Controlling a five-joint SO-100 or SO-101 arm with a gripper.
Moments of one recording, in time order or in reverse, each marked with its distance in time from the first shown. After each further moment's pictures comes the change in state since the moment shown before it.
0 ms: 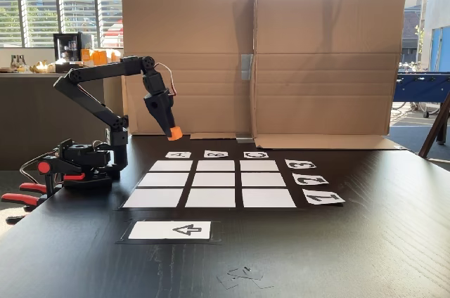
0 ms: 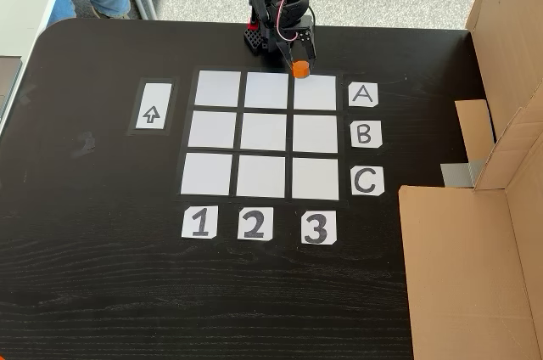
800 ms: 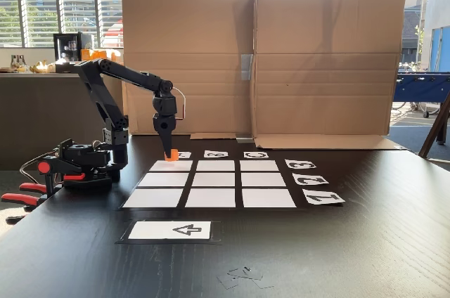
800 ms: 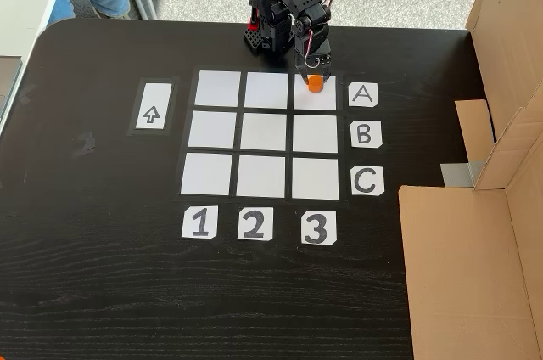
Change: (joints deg) arm -10.7 -23.6 5.2 -16.5 -0.1
